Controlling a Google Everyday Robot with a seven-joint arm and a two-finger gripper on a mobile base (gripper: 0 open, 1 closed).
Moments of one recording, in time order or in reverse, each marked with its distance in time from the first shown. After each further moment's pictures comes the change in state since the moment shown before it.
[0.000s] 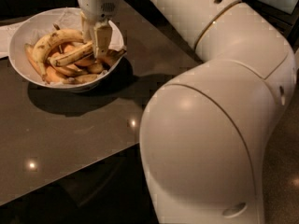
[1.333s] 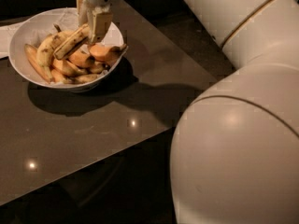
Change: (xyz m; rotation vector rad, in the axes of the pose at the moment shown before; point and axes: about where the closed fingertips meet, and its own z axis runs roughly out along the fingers) arm -0.023 0.008 -0.051 0.113 -0.064 -0.050
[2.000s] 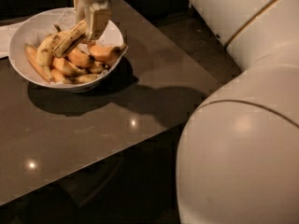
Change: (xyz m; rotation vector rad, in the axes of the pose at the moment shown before) arm -0.009 -0.001 -0.009 0.023 -0.006 -0.004
